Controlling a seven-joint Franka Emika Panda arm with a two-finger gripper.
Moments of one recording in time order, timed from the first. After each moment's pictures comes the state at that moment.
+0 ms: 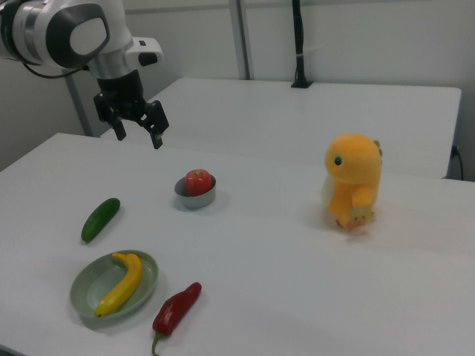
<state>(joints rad) 0.07 0.01 -0.03 -1.65 0.07 1.78 -0.04</state>
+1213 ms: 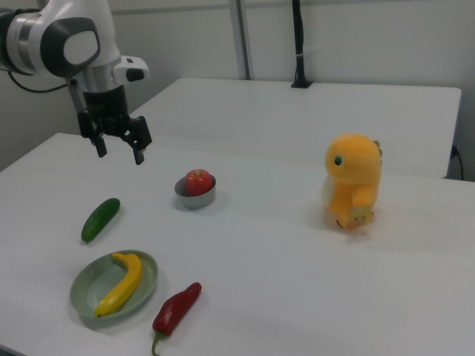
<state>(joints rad) 0.13 0.02 -0.01 -1.69 0.07 1.72 -0.05</state>
